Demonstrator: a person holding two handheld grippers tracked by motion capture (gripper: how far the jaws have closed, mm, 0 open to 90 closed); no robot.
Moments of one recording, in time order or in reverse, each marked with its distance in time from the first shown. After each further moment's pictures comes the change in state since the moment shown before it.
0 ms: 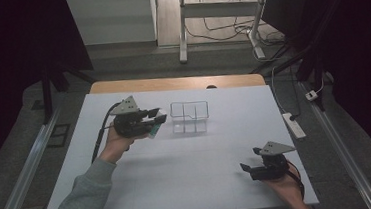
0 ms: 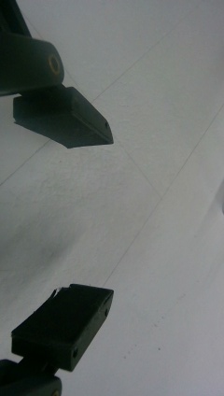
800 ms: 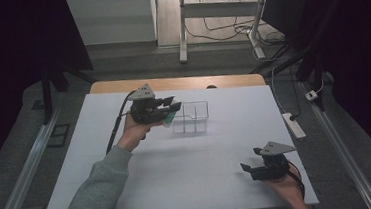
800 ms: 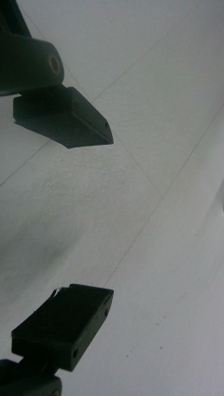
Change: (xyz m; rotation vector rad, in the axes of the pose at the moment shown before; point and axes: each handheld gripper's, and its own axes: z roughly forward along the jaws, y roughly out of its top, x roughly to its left) left arm 0.007 0.028 0.043 -0.024 -0.014 -0.050; right arm -0.001 -0.001 -0.001 0.006 -0.002 0.004
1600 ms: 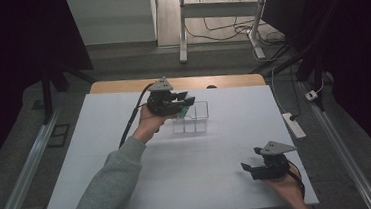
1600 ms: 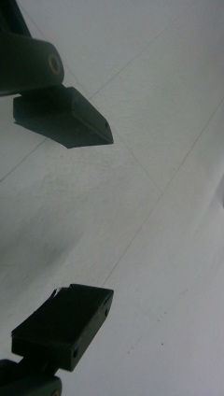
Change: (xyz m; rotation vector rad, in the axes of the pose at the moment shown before) left arm 0.001 0.019 0.046 0.043 -0.013 -0.003; right arm -0.002 0.000 0.000 -0.002 -0.006 0.008
